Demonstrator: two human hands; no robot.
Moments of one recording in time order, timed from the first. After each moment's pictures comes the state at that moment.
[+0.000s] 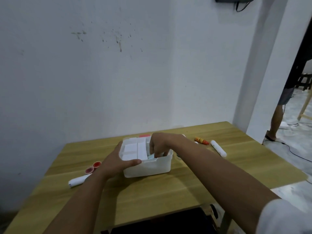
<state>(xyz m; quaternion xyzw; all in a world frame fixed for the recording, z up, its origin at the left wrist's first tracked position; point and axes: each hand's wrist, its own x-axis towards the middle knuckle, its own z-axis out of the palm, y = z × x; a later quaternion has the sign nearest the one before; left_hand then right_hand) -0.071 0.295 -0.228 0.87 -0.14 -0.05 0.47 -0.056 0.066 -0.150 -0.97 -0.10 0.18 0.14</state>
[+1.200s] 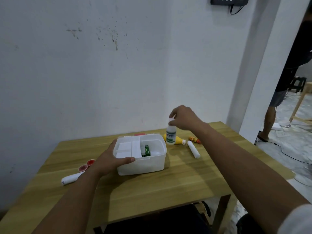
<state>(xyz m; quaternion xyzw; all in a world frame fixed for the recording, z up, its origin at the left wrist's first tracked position) -0.075 0.293 -0.226 0.85 -0.14 -0.05 0.51 -0.063 -0.028 -0.104 -0.96 -0.01 -0.14 0.23</state>
